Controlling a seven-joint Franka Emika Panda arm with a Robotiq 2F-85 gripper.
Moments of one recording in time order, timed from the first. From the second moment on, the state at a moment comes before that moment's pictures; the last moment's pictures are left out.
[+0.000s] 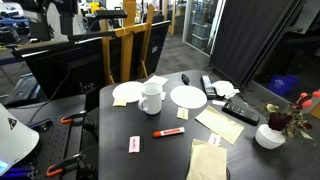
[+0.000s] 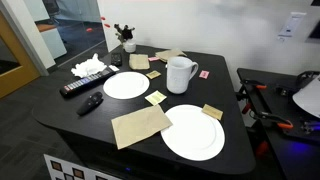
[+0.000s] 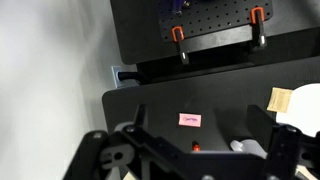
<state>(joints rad) -0.15 -0.61 -0.02 -2.39 -0.17 1.55 0.07</state>
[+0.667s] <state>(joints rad) -0.14 -0.61 -0.02 -2.39 -0.17 1.56 0.07</state>
